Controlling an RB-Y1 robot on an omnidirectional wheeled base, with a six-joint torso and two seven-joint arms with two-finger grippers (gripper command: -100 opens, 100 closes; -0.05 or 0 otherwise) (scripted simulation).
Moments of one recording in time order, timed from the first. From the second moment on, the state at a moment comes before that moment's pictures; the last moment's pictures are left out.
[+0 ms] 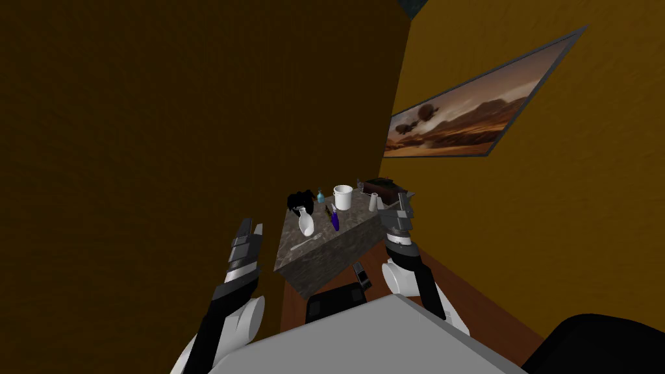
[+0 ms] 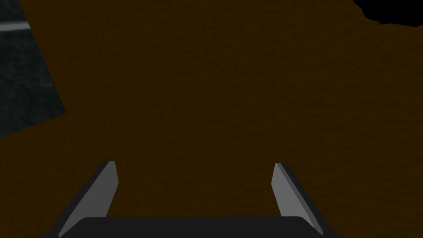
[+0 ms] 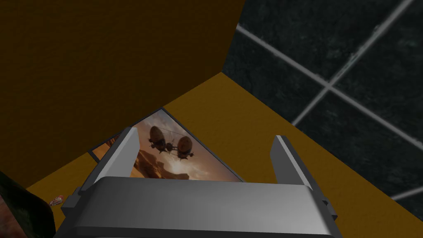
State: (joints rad) left arm 0.50 0.01 0.07 -2.20 -0.01 -0.43 -0.16; right arm 0.54 0.00 0.03 -2.31 -0.11 -0.64 -0.09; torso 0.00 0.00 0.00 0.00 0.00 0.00
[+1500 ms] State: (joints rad) left arm 0.58 0.34 0.10 -2.16 0.23 -0.10 -0.32; right arm 0.54 0.00 0.03 -2.31 -0.11 -0.64 -0.09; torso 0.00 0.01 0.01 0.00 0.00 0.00
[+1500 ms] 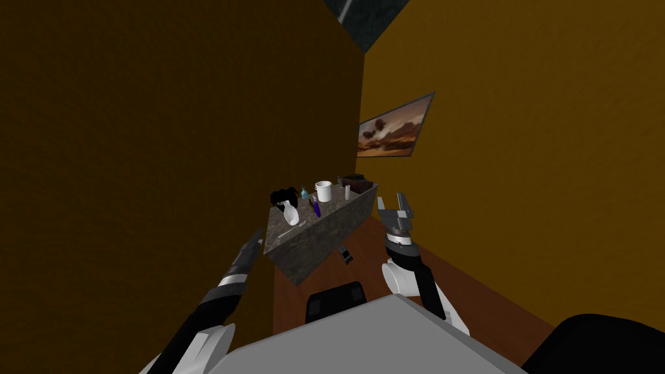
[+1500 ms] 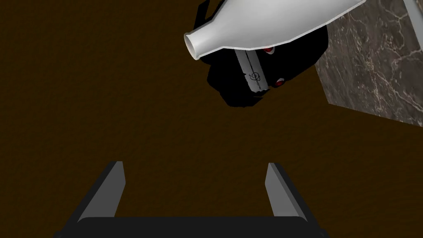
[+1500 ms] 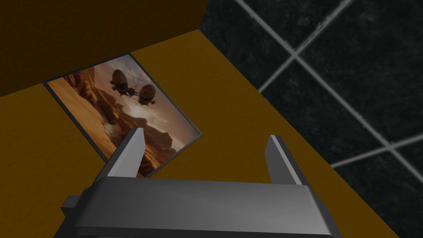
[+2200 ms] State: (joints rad) left arm 0.63 0.47 0.11 -2.13 0.36 0.08 -0.40; right arm 0.54 0.00 0.03 -2.31 -0.11 -0.64 -0.09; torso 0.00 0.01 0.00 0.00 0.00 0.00
